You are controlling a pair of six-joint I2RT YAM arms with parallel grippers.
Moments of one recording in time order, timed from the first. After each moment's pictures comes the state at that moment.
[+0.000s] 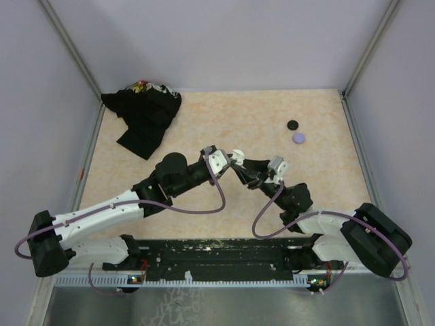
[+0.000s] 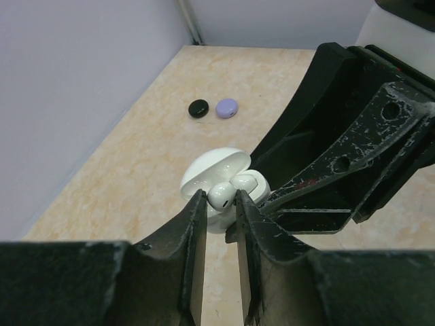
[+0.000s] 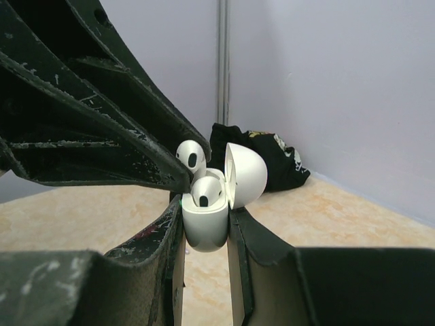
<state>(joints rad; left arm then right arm) -1.03 1.15 0.86 0.27 -0.02 0.31 0.74 1.21 0.23 1.44 -0.17 0.05</state>
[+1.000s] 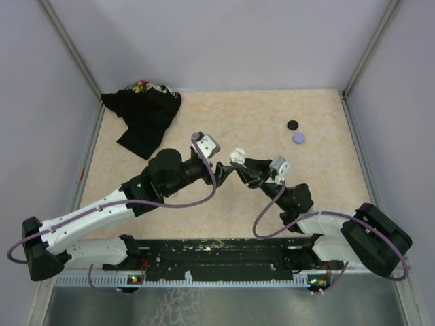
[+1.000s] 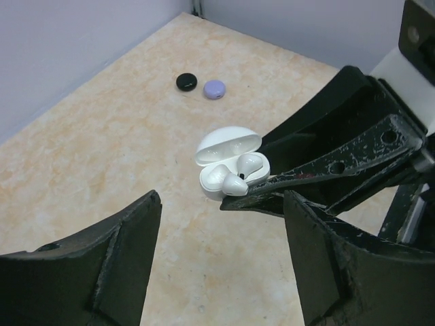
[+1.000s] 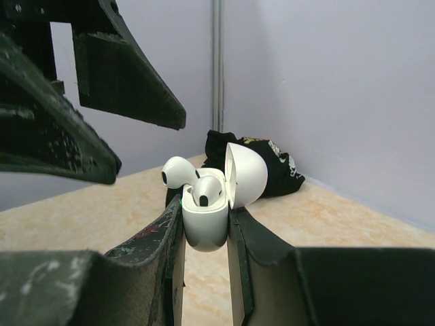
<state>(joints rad) -1.04 1.10 0.96 0.04 -0.10 0.06 0.74 1.20 0.22 1.47 -0.15 0.05</state>
